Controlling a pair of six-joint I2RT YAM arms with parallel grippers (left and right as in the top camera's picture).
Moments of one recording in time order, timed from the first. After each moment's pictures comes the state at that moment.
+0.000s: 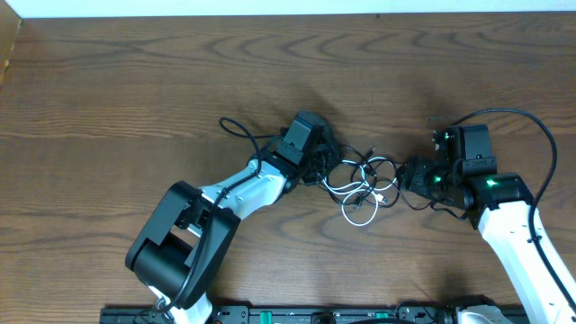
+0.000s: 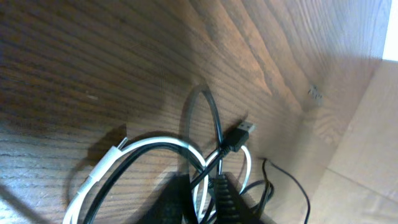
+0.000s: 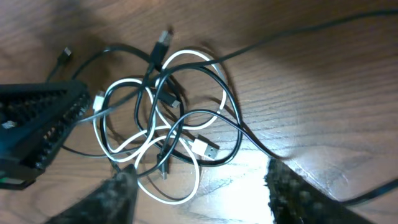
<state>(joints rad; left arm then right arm) -0.60 1.84 0.96 0.03 0.31 -1.27 0.14 1.23 0.81 -0.70 -0.21 0.51</state>
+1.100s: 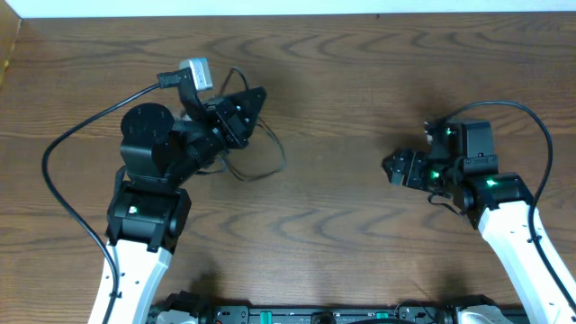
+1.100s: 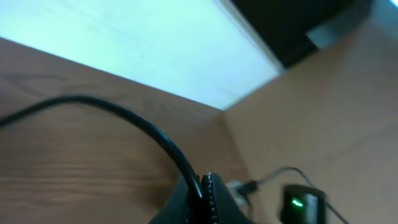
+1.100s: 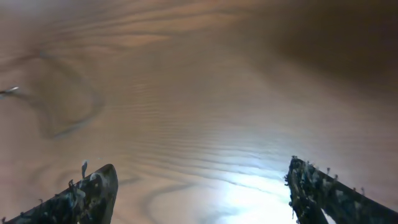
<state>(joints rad) -0.19 1.04 0.97 -0.08 0.59 -0.78 0.14 1.23 0.81 -0.57 -0.36 0.39</state>
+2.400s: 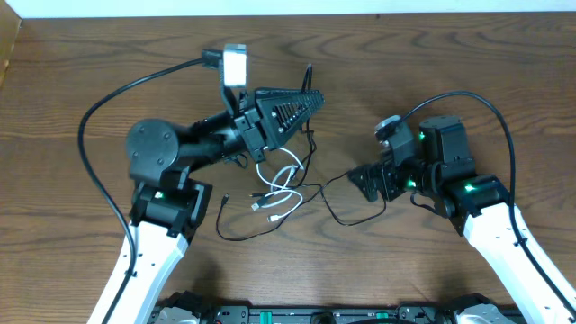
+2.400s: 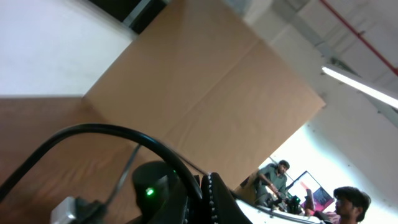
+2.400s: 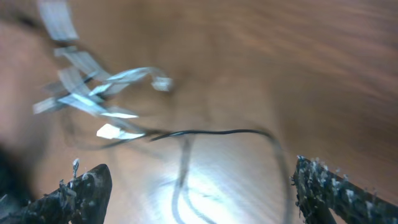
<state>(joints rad) -0.31 1.13 0.97 0.49 0.93 -1.07 0.29 1.23 0.81 -0.49 -0.53 -0.03</state>
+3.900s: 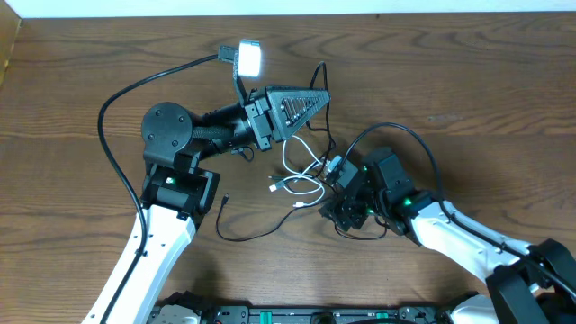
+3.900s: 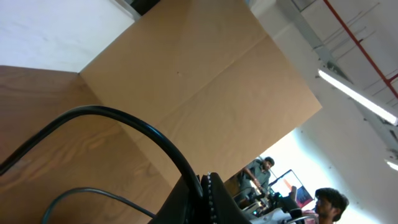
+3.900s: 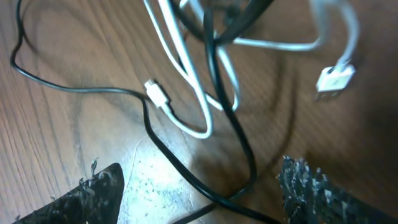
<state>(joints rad) -0.31 1.20 0.98 0.54 0.97 -1.14 0.53 1.51 0.60 -0.06 -0.43 -0.19</state>
